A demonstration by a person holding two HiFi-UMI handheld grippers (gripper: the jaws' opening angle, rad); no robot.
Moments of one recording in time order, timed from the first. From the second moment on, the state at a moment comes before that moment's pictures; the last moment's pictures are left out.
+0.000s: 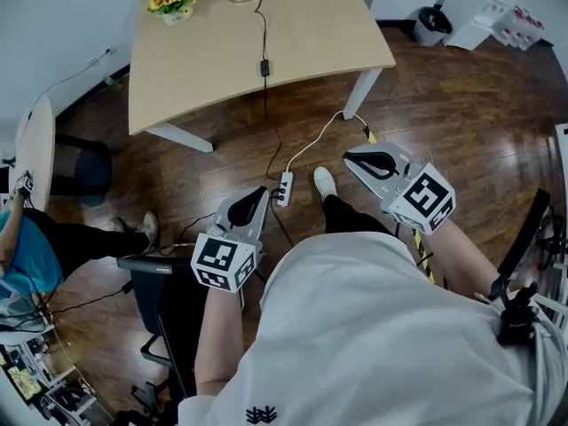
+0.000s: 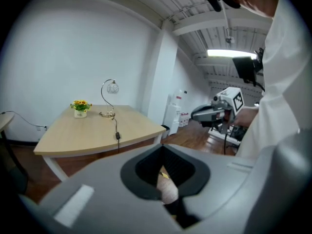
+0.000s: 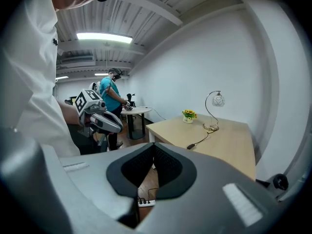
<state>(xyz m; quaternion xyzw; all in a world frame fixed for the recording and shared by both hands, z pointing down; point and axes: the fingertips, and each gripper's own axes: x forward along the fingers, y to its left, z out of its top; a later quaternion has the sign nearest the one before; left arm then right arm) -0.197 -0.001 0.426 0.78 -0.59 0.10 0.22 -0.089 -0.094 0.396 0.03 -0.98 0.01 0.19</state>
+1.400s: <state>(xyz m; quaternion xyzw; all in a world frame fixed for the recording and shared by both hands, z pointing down) -0.342 -0.301 0.612 0.70 -0.55 0.32 0.33 -0.122 -0.331 0.453 0.01 -0.97 0.09 0.22</state>
